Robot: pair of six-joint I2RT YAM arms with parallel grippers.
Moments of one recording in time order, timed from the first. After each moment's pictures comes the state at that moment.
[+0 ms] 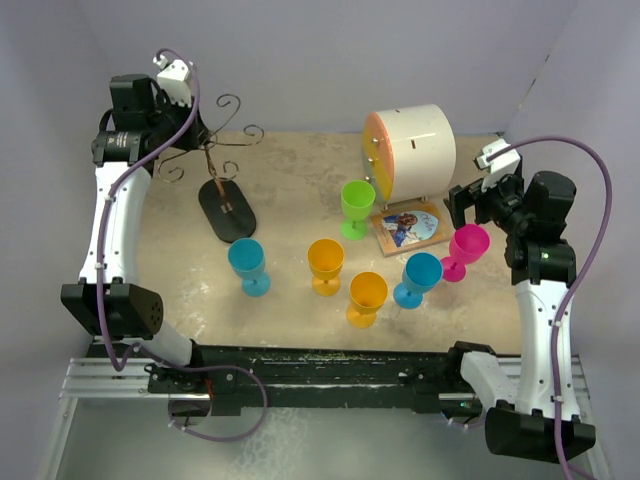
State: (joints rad) left arm 0.03 1.58 1.84 -0.74 0.34 0.10; right arm -0.16 0.92 1.15 -0.56 -0.46 -0.40
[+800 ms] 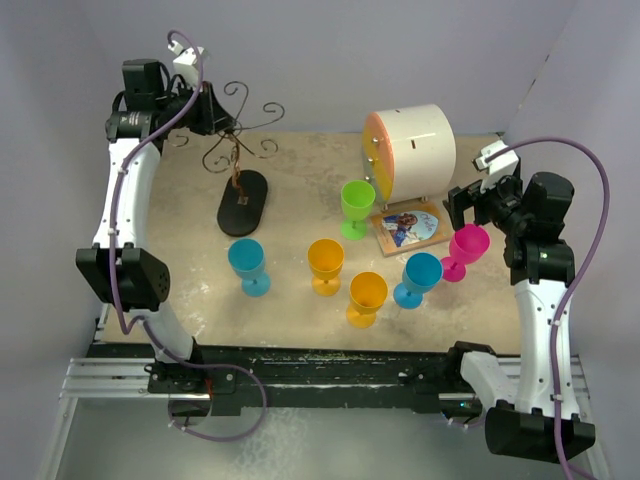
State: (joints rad) left arm 0.03 1.78 2.01 -0.70 0.67 0.01; right arm -0.16 0.92 1.14 -0.56 -0.46 -0.40
